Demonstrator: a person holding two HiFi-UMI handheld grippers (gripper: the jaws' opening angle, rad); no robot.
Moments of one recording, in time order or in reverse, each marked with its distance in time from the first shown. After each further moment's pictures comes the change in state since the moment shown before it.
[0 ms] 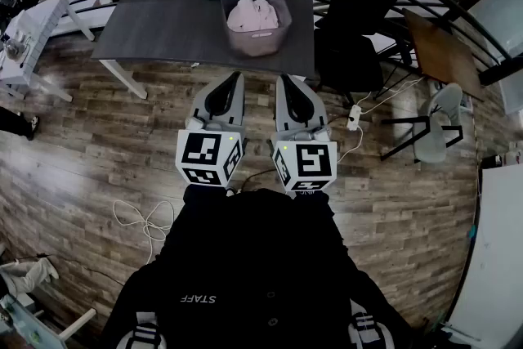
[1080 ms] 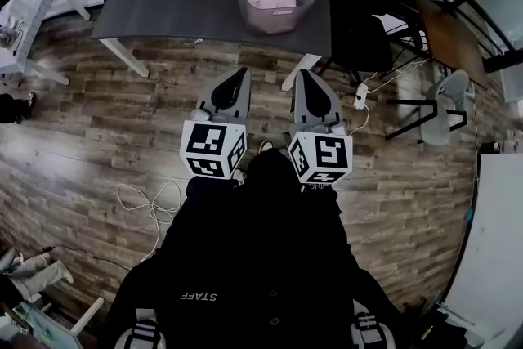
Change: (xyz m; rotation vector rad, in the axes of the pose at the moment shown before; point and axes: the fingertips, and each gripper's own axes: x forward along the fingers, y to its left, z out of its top) left arm -0.024 0.073 -0.048 -0.080 0.117 -0.042; right arm 0.025 0.040 -0.049 0.055 0.112 -0.080
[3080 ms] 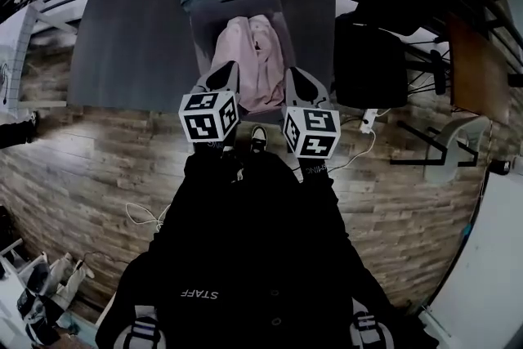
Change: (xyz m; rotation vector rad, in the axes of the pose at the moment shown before) left arm 0.441 0.173 -0.071 -0.186 0.399 0.152; right arm 0.393 -0.234 -0.125 0.169 0.419 0.037
